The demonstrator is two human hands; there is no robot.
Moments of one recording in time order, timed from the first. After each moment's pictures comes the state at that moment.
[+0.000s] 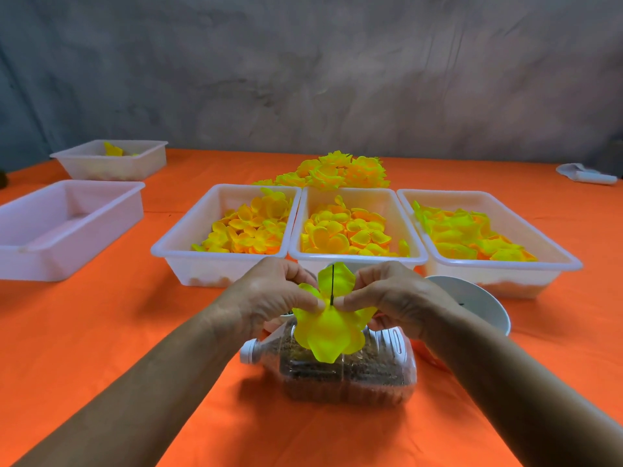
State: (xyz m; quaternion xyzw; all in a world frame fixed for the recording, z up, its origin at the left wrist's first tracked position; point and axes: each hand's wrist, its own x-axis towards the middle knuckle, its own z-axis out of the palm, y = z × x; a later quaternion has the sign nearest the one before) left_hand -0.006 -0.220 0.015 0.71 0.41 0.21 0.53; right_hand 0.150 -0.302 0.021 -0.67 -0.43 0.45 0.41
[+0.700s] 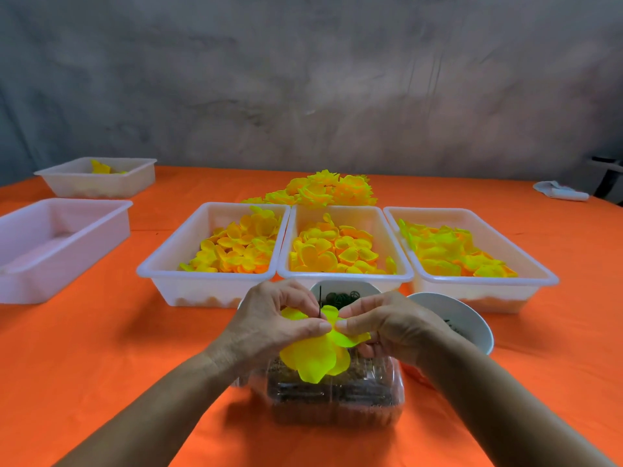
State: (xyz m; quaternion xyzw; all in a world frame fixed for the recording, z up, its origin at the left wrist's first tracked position) left_hand -0.007 -0.229 0.003 0.81 0.24 0.33 0.41; right_hand 0.164 -0.310 0.013 -0.62 -0.34 0.54 0.45
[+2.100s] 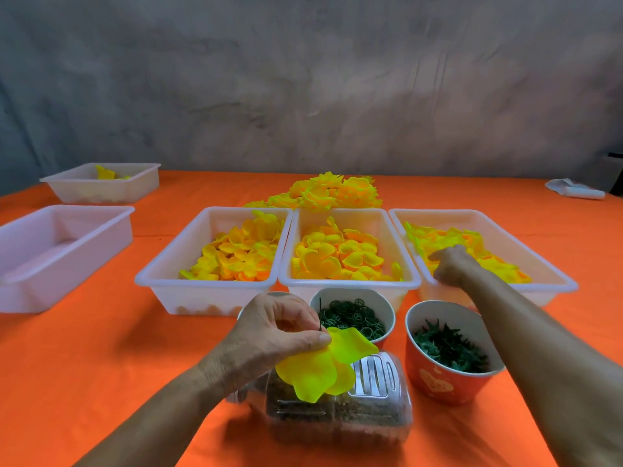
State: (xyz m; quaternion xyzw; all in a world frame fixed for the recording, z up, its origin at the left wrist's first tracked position) left_hand -0.004 -0.220 -0.007 0.78 0.23 0.32 0.49; right_hand 0.347 -0.229 -0.008 -0.92 -0.37 0.05 0.05
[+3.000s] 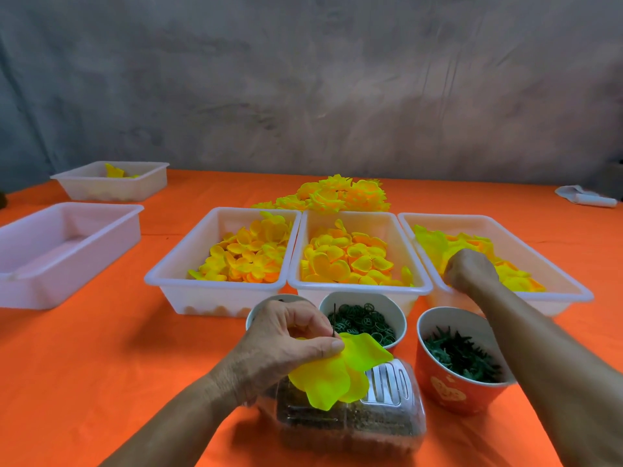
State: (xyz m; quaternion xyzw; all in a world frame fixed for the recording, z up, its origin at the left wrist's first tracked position) left_hand -0.006 -0.222 -0.010 0.77 0.22 0.33 0.50; right_hand 0.353 -0.228 -0.020 -0.93 -0.33 -0.02 0.17
